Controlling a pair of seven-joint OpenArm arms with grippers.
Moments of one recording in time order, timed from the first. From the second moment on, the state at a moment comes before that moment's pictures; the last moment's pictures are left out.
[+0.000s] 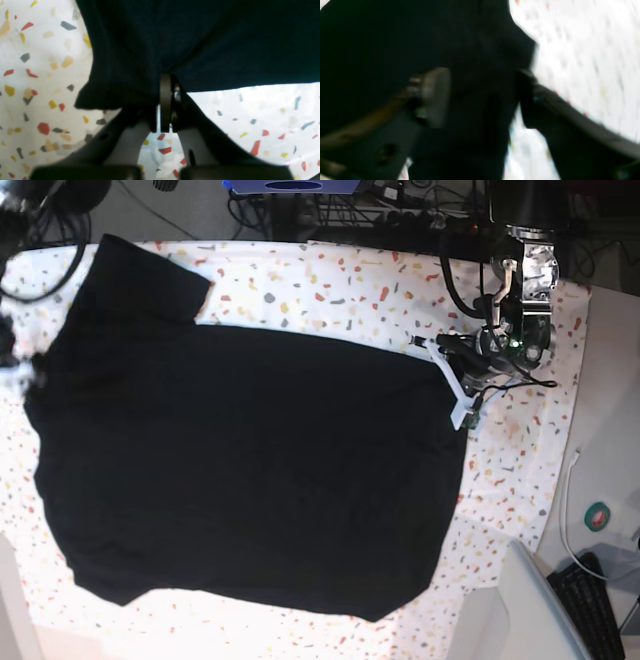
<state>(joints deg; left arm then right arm) 7.1 -13.2 -4.4 83.4 -9.1 -17.8 49.2 -14.2 7.8 38.7 92.2 30.7 9.9 -51.7</state>
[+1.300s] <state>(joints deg) 10.9 -12.6 -11.3 91.2 -9.6 -17.8 56.7 -22.4 6.3 28.4 93.0 28.0 15.8 -55.3</state>
